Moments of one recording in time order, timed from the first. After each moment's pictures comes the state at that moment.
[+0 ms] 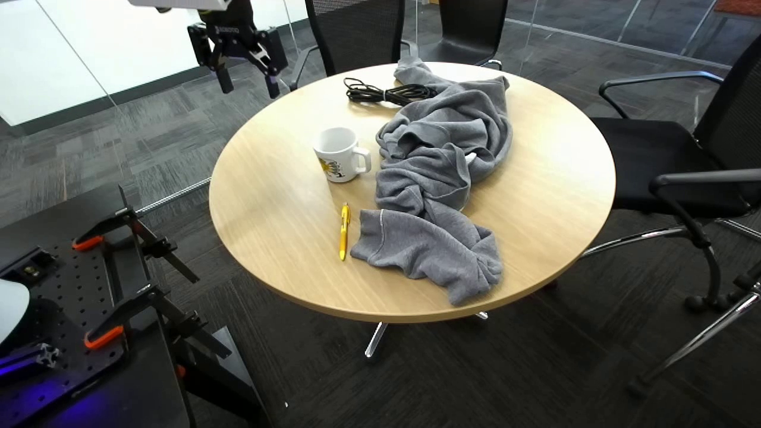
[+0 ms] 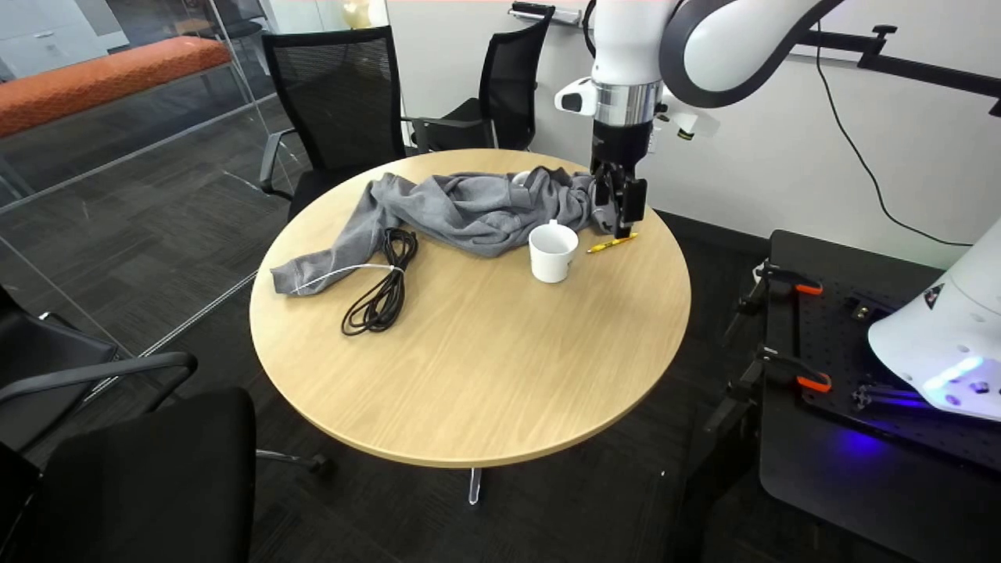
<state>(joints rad) 0.07 0.09 0.02 -2.35 0.00 2.37 -0.53</state>
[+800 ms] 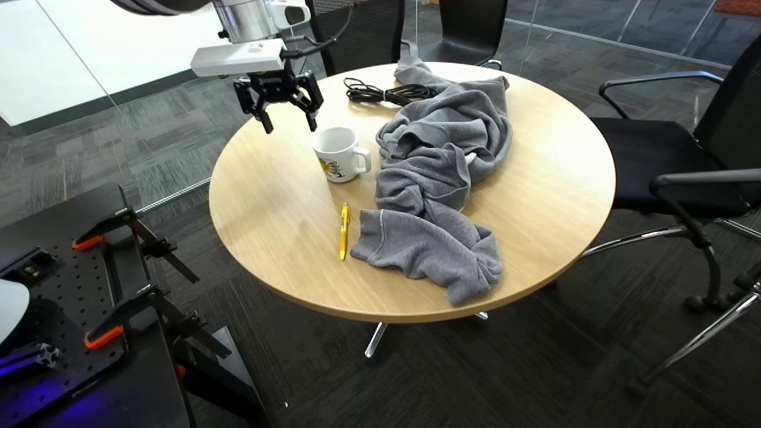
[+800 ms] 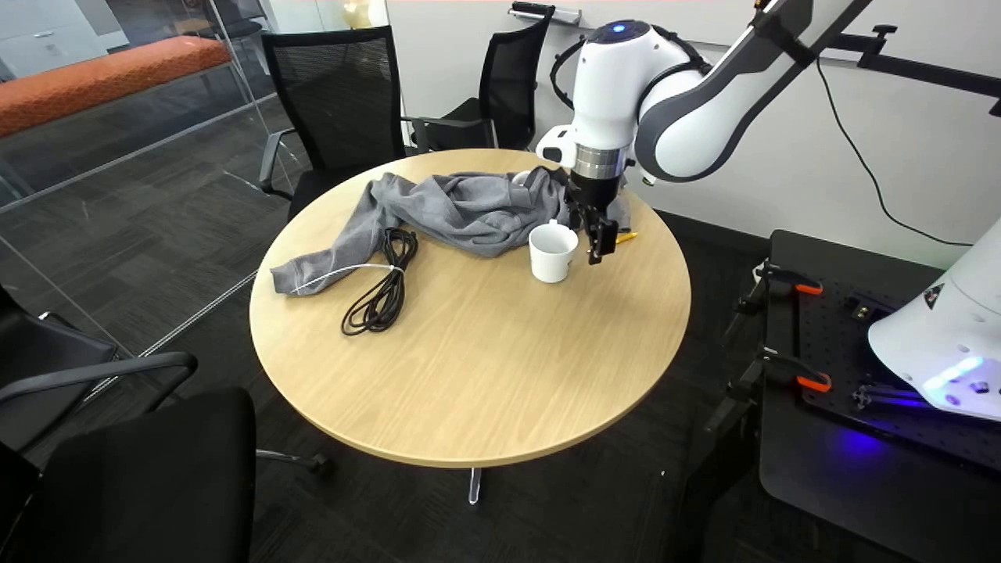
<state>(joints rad) 0.03 0.32 0.02 -2.31 -0.18 2.64 -0.53</state>
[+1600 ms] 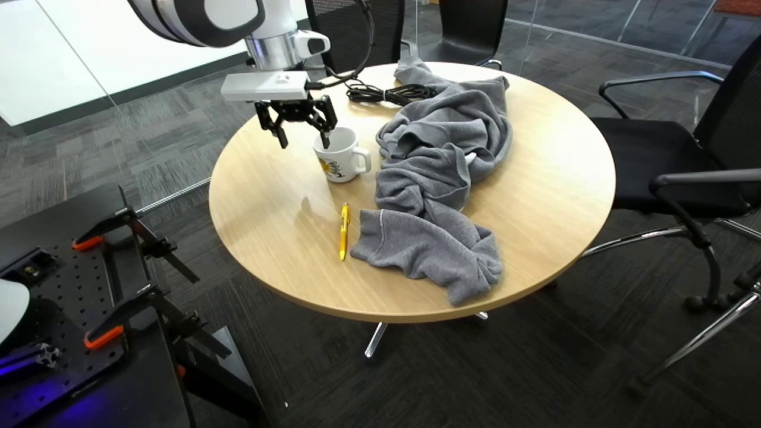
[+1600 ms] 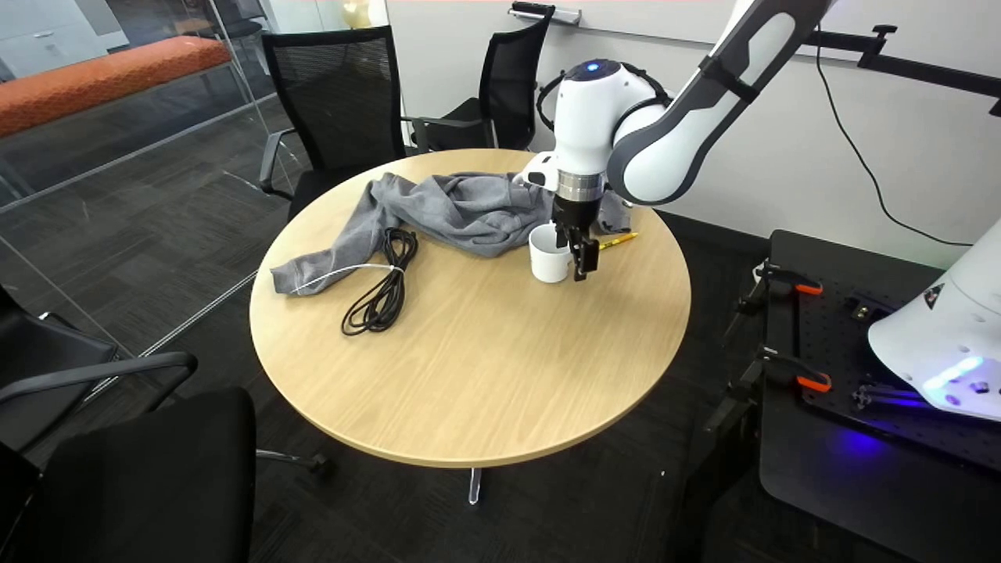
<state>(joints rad) -0.03 0.48 0.08 -2.20 -0.18 2.68 -0.53</state>
